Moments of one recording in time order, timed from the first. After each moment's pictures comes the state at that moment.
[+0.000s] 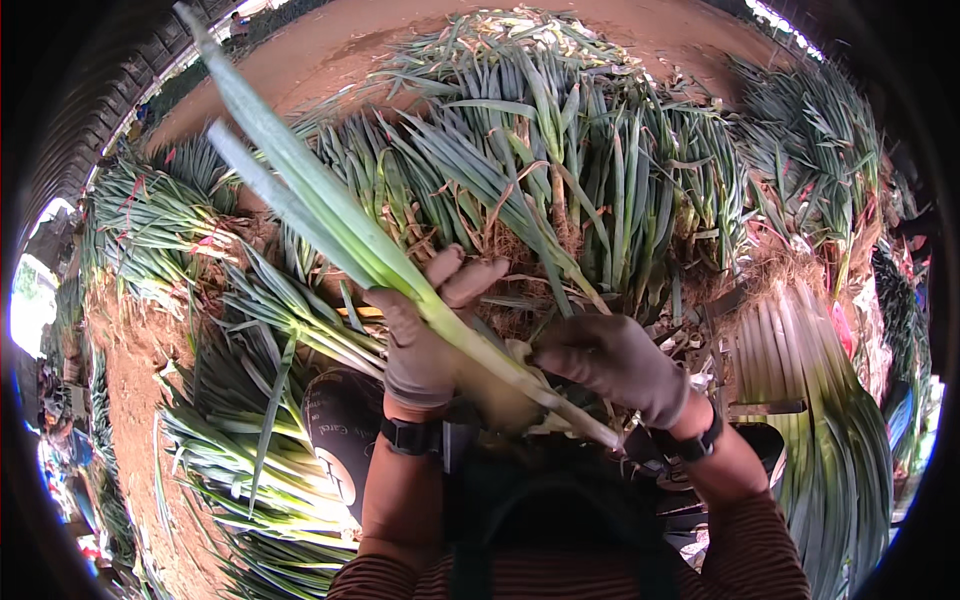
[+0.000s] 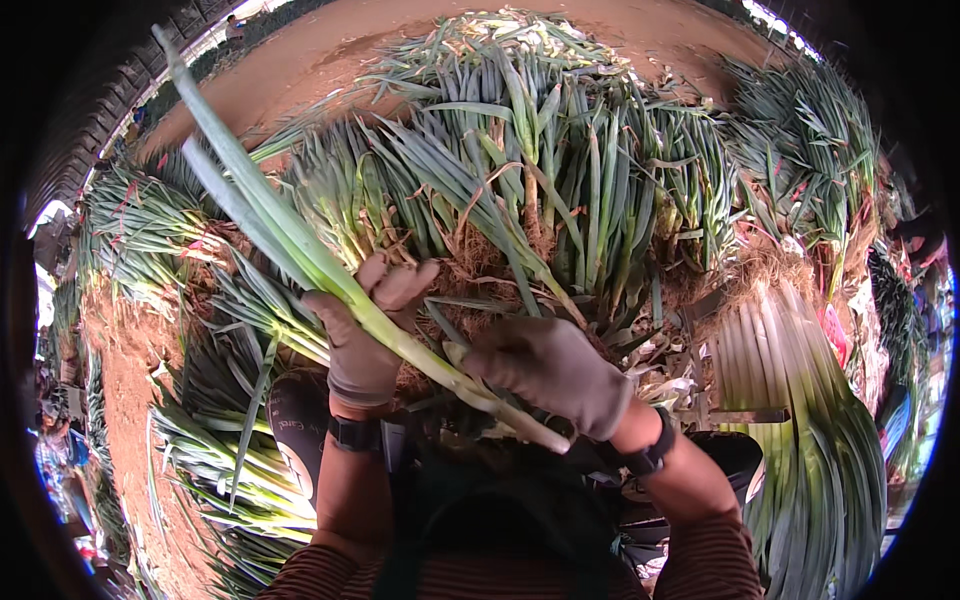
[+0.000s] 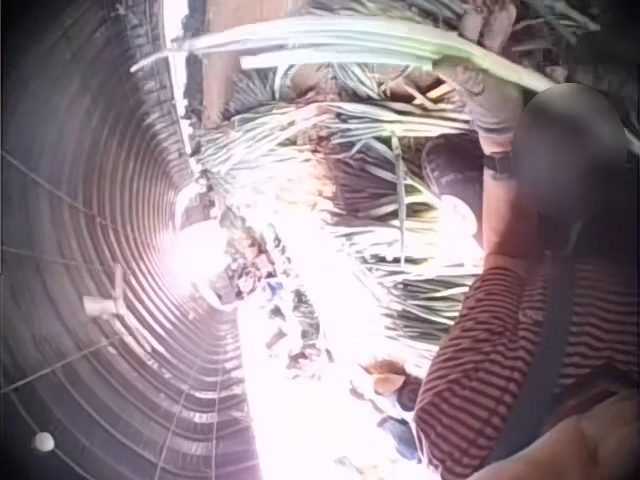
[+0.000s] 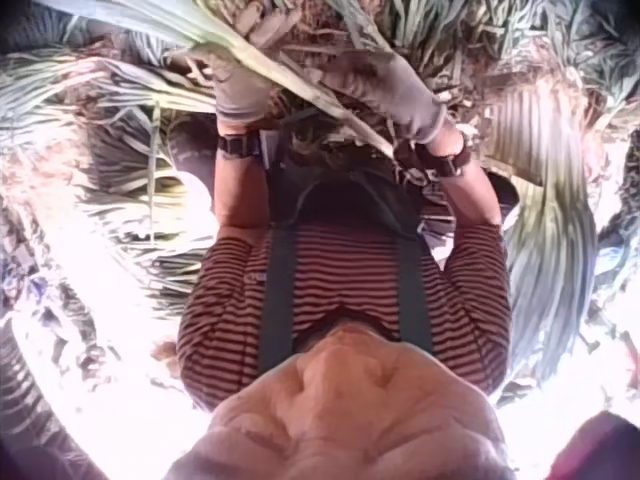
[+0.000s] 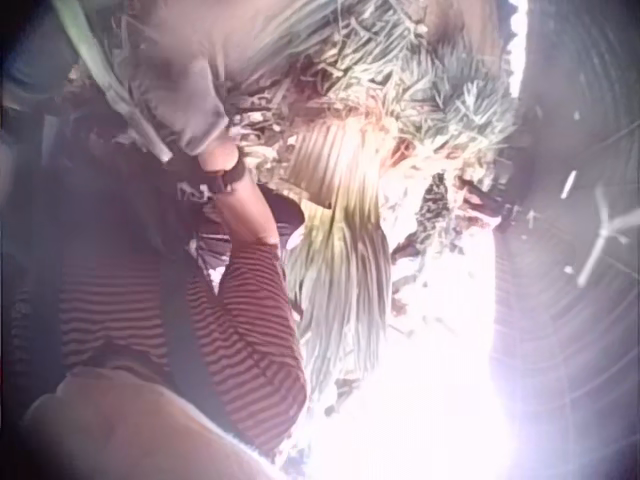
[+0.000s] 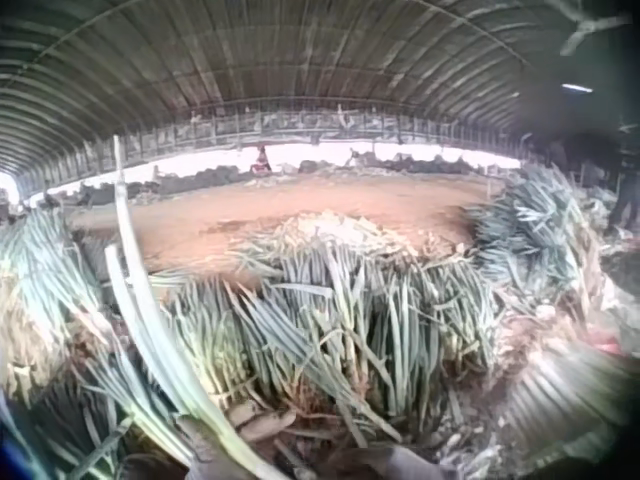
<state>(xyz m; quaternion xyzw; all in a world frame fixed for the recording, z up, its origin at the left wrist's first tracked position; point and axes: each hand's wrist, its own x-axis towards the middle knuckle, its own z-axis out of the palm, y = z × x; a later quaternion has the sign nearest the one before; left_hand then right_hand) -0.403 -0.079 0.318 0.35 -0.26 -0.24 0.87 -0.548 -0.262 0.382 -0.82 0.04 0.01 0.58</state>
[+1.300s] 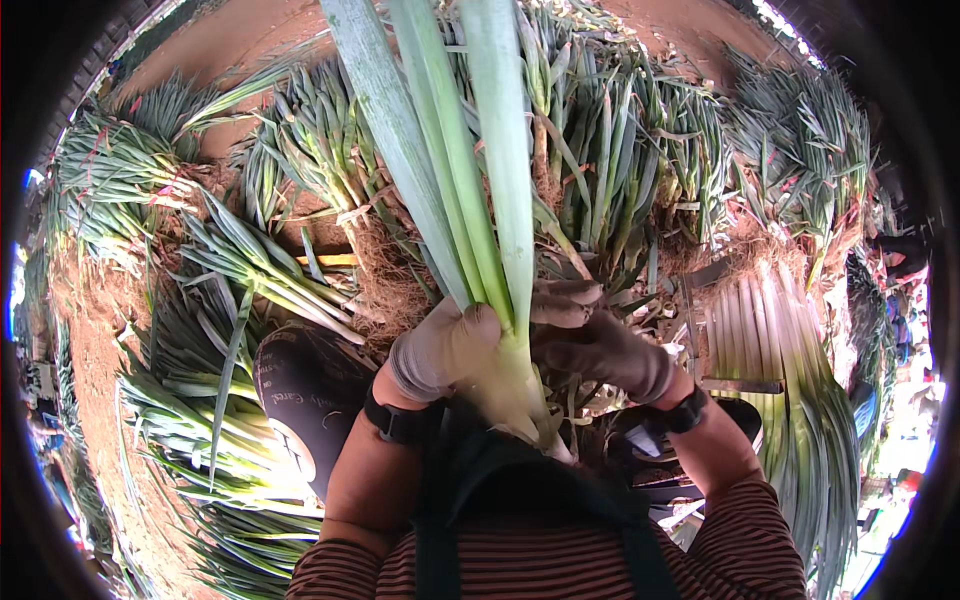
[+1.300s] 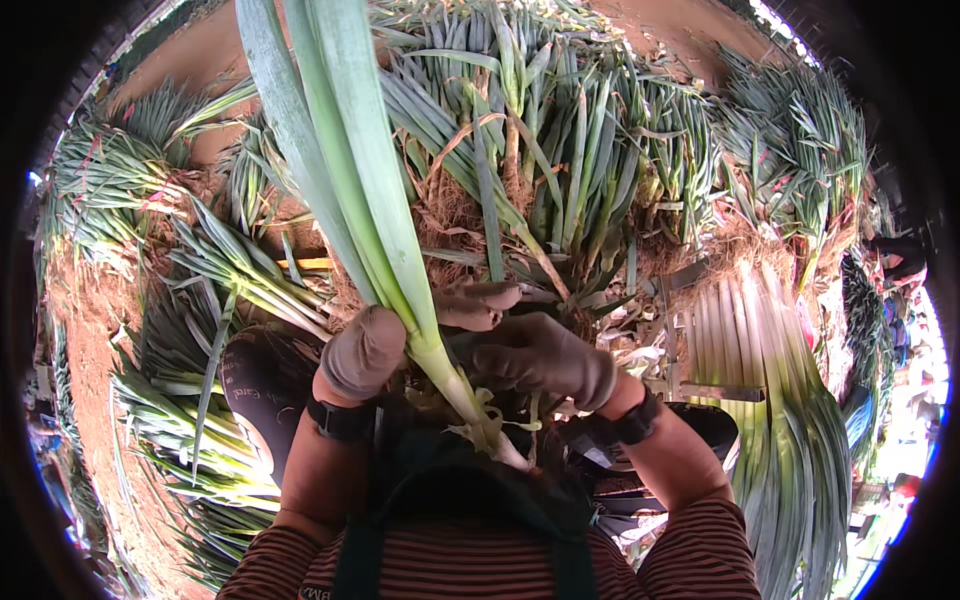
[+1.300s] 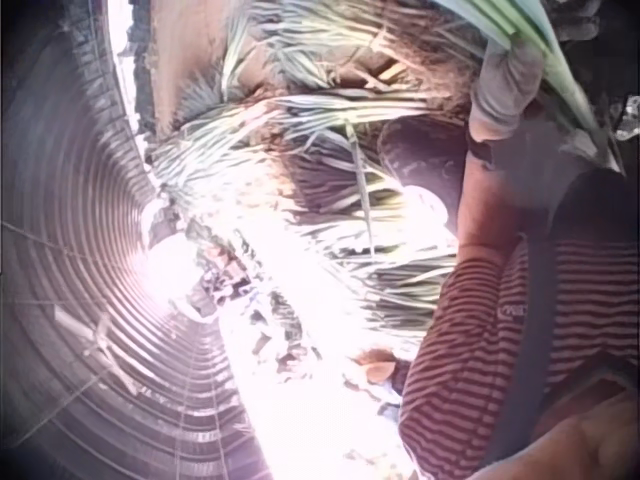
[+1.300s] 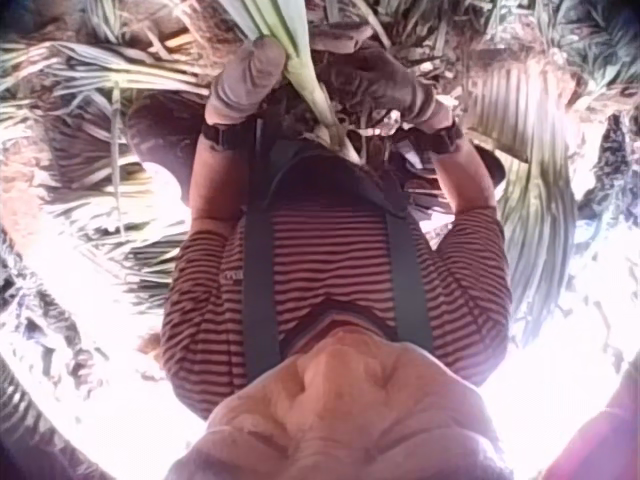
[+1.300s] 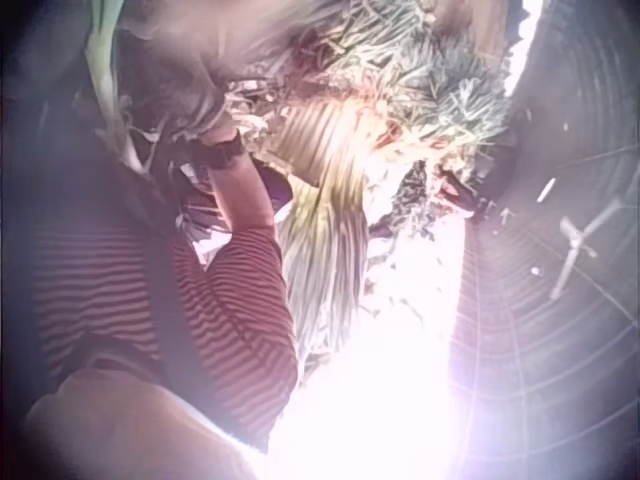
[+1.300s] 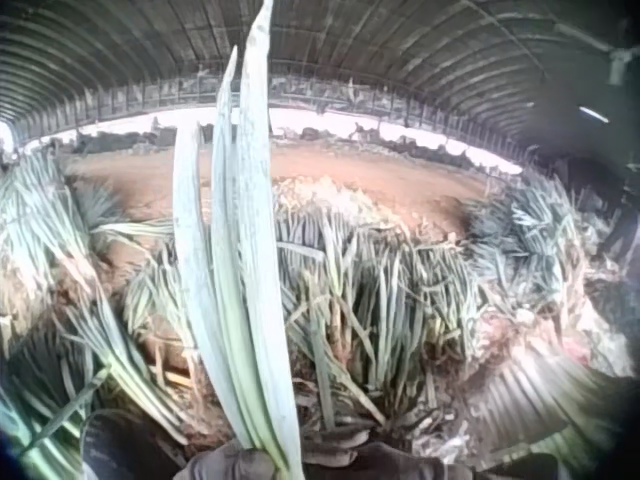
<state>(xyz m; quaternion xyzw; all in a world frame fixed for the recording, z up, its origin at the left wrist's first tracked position) -0.443 -0.091 0.333 0.39 -0.47 -0.39 0.69 -0.569 -0.266 0.312 -0.81 -0.01 0.15 0.56</state>
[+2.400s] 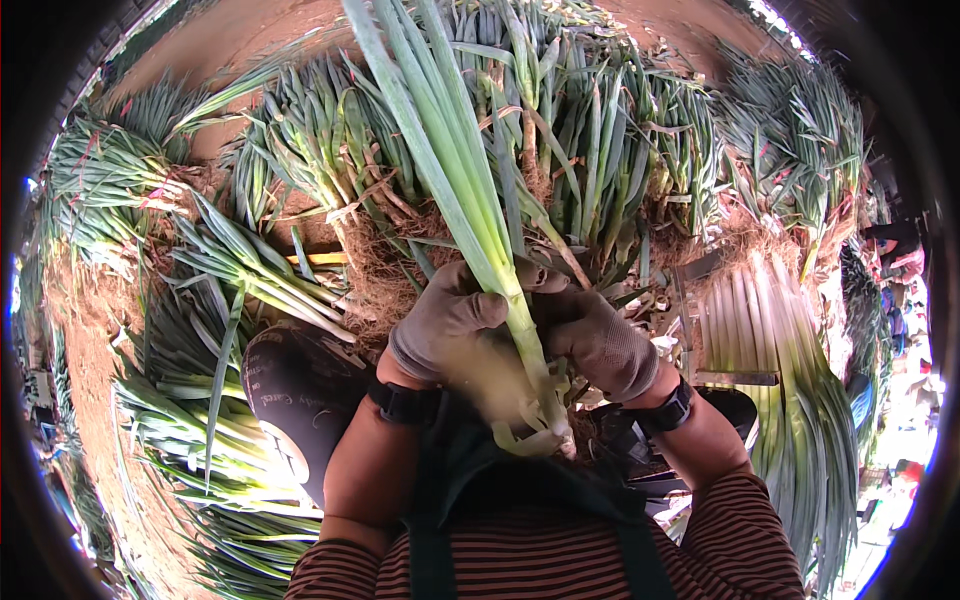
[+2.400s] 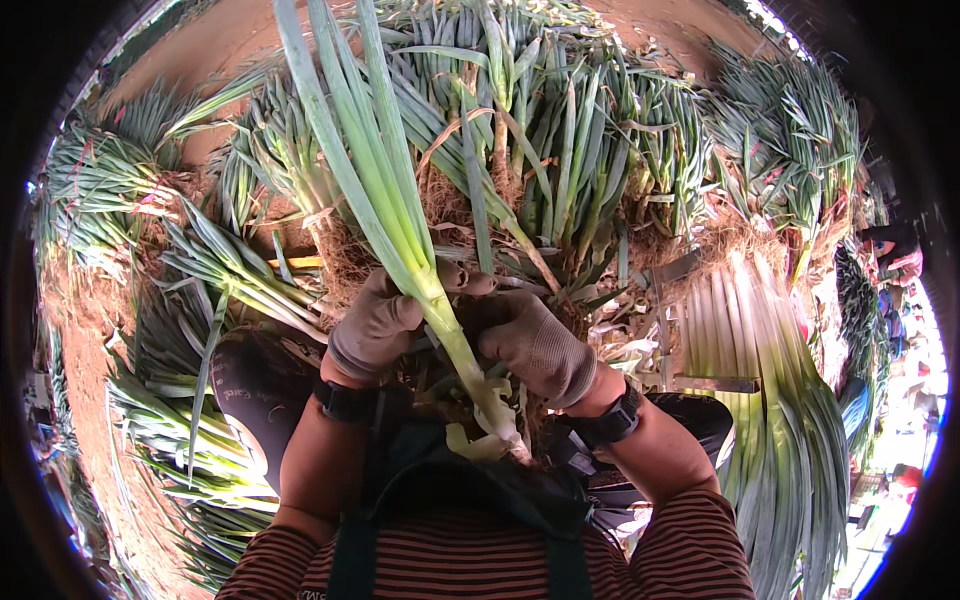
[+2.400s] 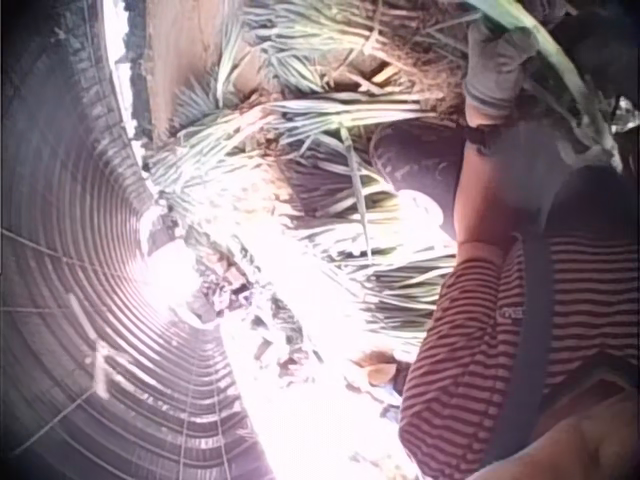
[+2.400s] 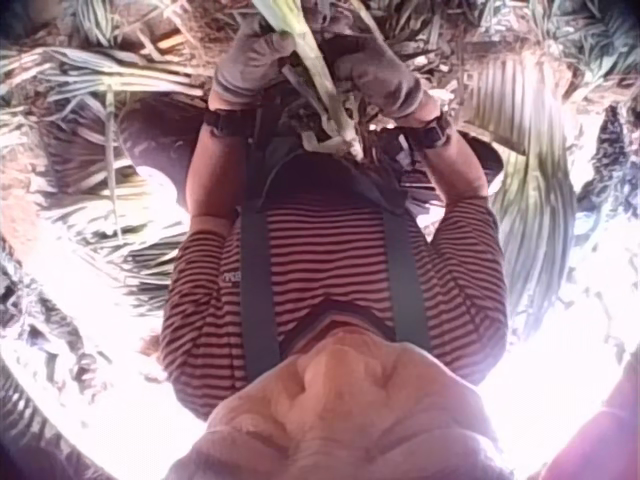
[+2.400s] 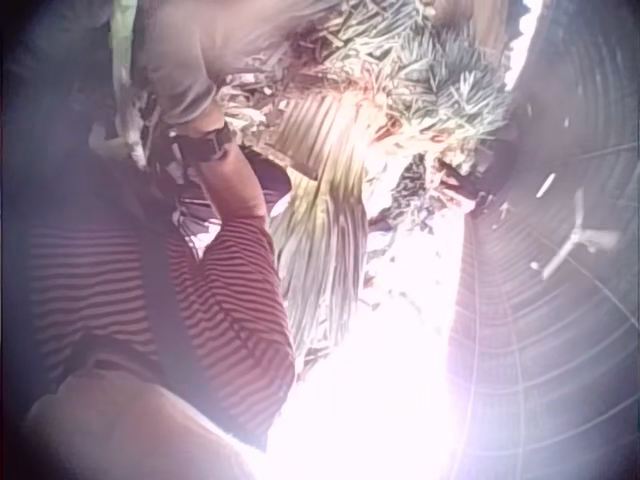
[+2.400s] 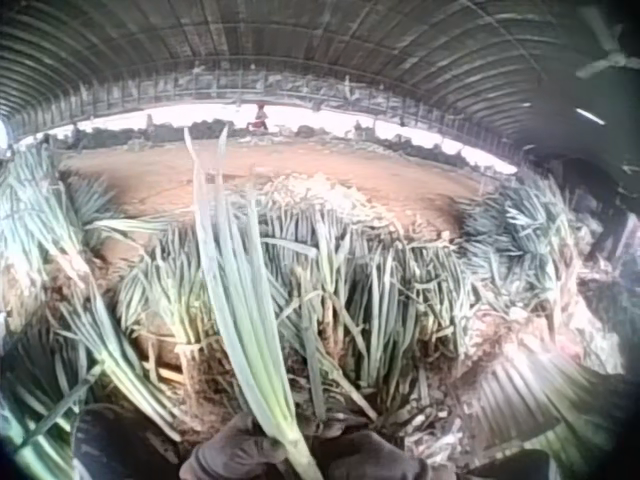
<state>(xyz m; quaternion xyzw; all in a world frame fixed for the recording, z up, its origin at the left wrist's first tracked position) -0.441 -0.100 0.310 0.34 -0.29 -0.44 0.78 -0.562 -0.256 0.339 -0.59 0.16 0.11 0.78</state>
